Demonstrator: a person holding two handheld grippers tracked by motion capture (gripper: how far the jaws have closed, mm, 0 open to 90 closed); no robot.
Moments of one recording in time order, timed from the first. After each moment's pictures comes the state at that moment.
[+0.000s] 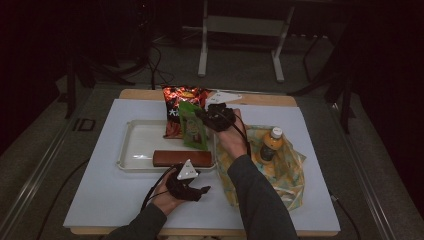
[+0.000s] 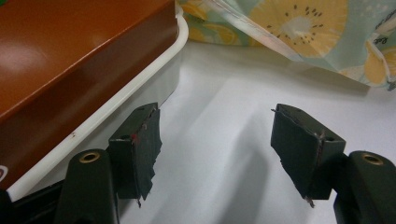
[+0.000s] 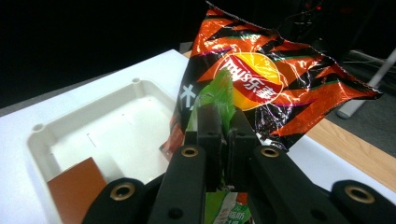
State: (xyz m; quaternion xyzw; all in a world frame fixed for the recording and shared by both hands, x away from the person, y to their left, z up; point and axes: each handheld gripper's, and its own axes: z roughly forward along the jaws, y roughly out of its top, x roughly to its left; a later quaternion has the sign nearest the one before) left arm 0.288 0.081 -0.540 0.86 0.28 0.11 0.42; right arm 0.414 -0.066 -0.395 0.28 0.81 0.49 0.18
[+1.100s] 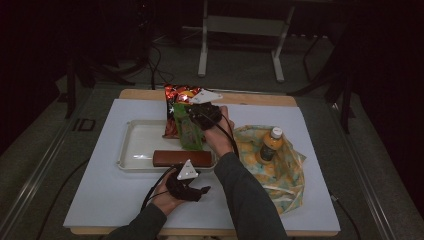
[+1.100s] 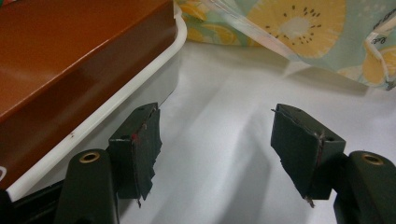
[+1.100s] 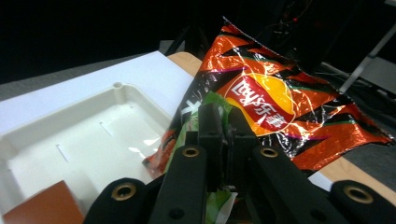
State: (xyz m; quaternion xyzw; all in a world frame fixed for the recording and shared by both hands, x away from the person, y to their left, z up) left arm 0.288 0.081 -0.540 0.86 0.28 0.10 0.42; right arm 0.416 -0.027 -0.396 0.27 0.81 0.46 0.24
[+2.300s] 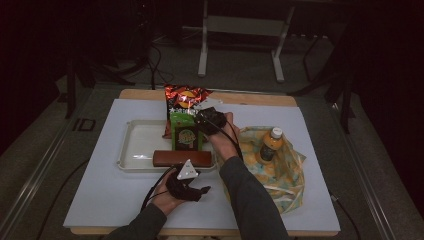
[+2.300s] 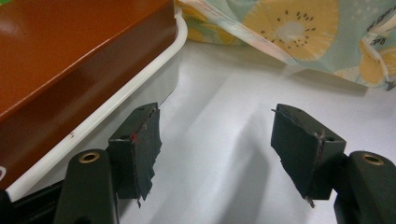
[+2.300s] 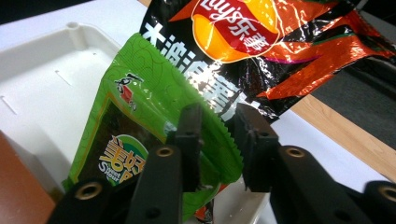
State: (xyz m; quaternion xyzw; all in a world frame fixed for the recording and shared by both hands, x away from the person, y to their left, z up) left arm 0.288 0.081 -0.540 0.86 0.28 0.10 0.42; right arm 0.425 -0.041 -0.427 0.31 0.83 0.38 0.25
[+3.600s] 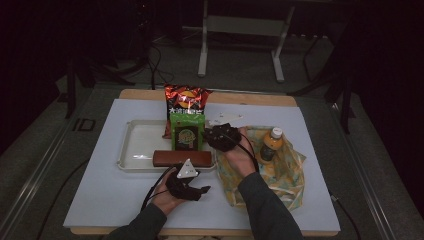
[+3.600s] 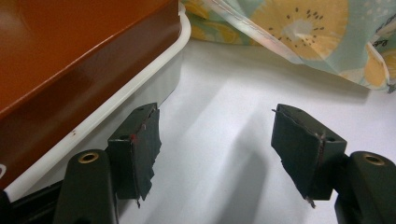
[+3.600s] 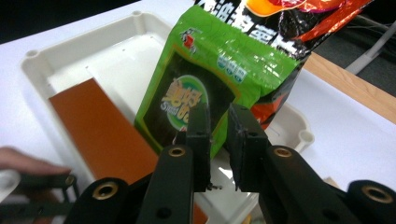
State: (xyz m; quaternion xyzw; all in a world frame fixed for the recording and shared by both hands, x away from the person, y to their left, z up) left arm 0.290 0.082 -0.540 0.86 0.29 0.09 0.42; right arm 0.379 -0.086 -0.432 0.28 0.84 0.42 0.17
